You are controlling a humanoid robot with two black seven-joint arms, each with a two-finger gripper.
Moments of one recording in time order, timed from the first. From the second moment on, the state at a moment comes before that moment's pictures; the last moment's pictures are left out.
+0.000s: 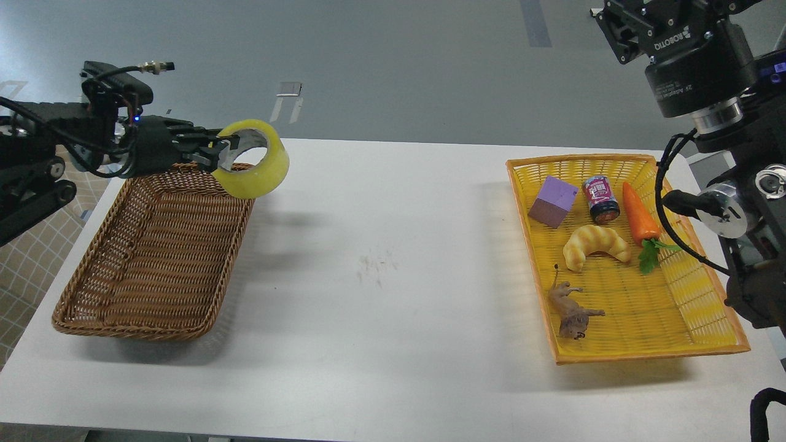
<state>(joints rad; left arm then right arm) -1.03 0.90 -0.26 -1.04 1.77 -0.22 -0.41 0.62 -0.30 1.26 1.34 -1.02 0.27 0.49</state>
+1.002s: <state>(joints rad) -0.79 1.01 -0.25 -0.98 1.76 -0.08 -0.49 0.63 -0.28 1.25 1.33 -1.02 0.27 0.49</state>
